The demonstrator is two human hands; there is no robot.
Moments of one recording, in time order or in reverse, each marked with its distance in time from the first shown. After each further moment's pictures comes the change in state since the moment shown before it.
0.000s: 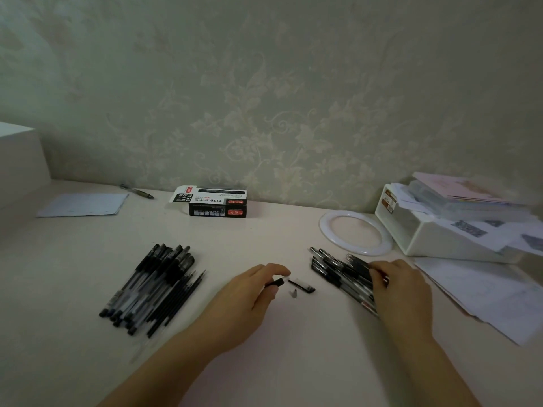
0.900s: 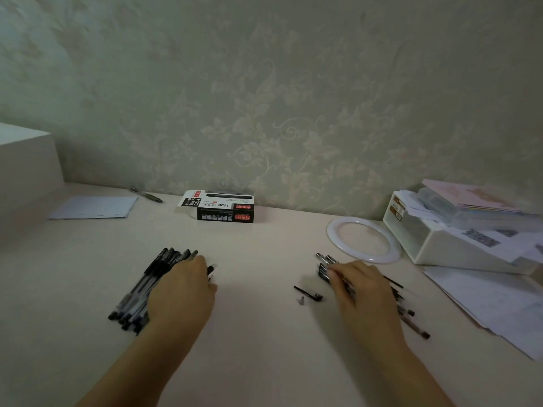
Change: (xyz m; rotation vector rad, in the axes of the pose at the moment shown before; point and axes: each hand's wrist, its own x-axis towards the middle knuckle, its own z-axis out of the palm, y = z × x) left_hand -0.011 -0.025 -0.054 0.565 0.211 -0.612; right_hand -0.018 -0.048 0.013 0.312 0.015 -0.357
